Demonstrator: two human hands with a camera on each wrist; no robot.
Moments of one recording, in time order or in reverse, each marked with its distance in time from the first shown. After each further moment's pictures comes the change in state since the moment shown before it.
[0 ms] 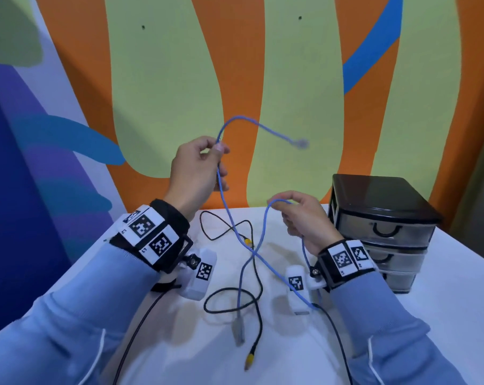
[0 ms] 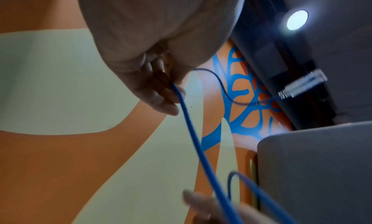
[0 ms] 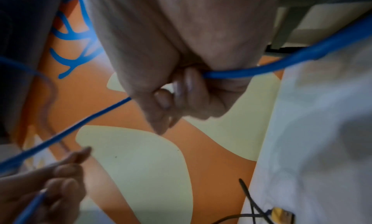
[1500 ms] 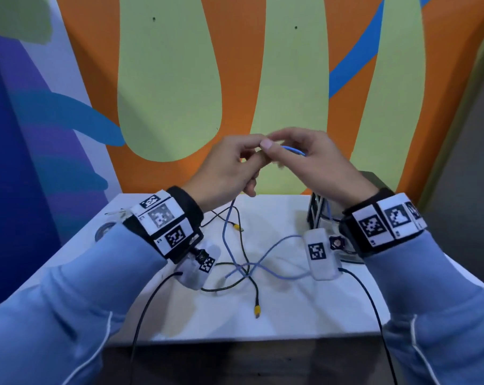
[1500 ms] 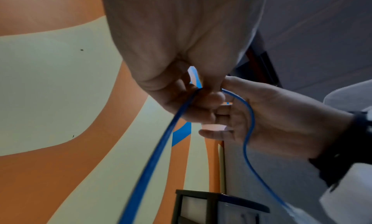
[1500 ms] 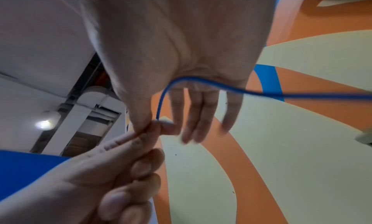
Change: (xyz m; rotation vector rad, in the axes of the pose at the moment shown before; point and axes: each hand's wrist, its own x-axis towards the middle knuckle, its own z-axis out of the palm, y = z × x) left_hand -0.071 0.051 0.005 0.046 -0.415 0.276; right_hand -0.109 -0.135 -0.005 -0.562 -0.109 -0.483
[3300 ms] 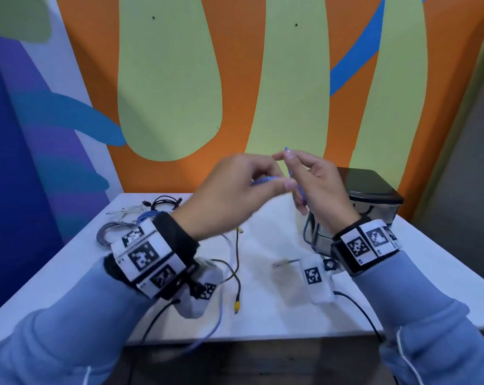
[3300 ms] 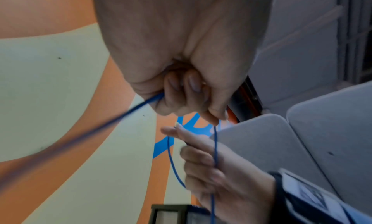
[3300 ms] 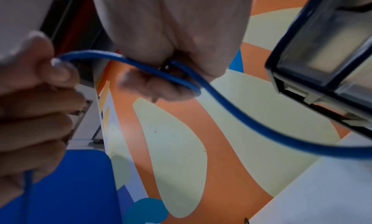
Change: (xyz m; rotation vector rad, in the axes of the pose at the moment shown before) left_hand -0.037 0.030 0.010 0.165 -0.087 0.051; right_hand -0.019 0.045 0.024 0.419 0.122 0.074
